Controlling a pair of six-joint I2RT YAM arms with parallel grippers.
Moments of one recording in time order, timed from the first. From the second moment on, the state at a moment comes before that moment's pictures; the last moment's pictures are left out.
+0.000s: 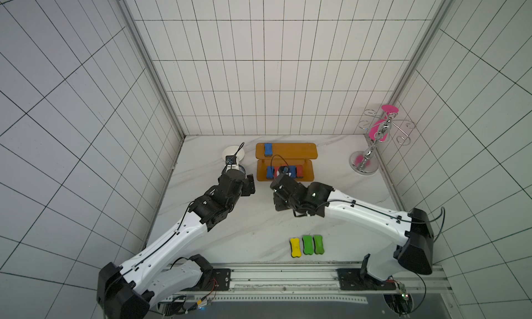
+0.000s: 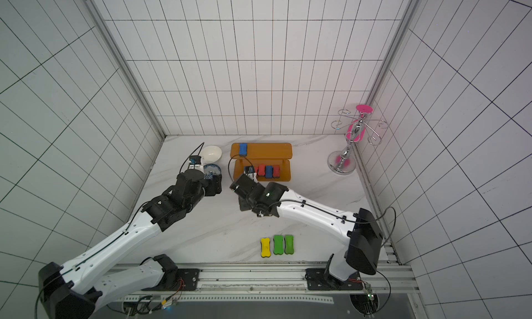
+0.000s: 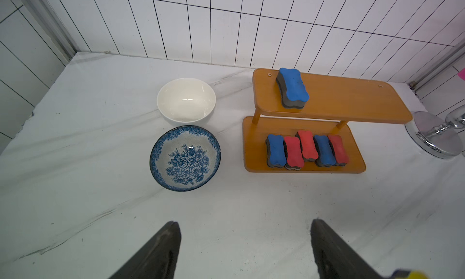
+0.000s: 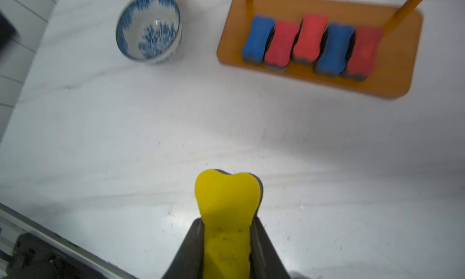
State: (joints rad) left arm -0.63 1.03 0.88 -0.44 -0.40 -0.47; right arm 1.22 1.57 1.29 -0.77 0.32 0.77
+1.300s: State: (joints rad) left arm -0.62 1.03 0.86 -0.49 -0.40 -0.49; right arm 1.46 1.61 0.90 -0.61 0.29 1.23
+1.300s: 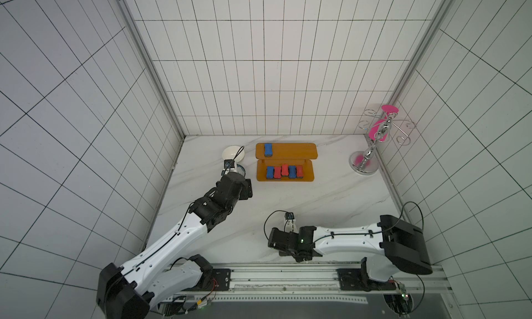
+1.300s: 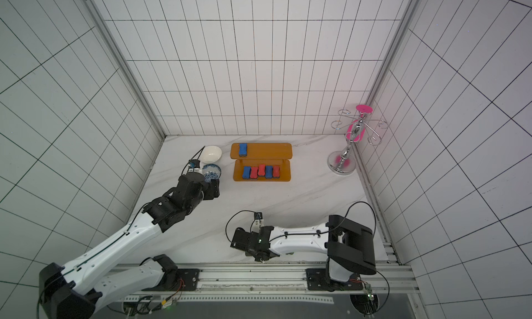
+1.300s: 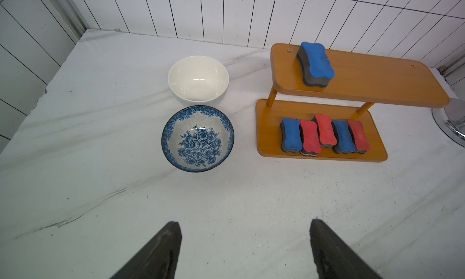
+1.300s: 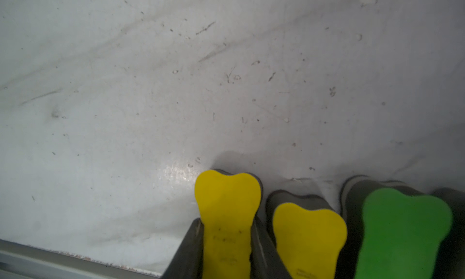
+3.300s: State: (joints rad) left arm -0.67 1.58 1.40 -0.71 -0.50 -0.54; right arm 0.93 1.11 0.85 -0.52 0.44 0.60
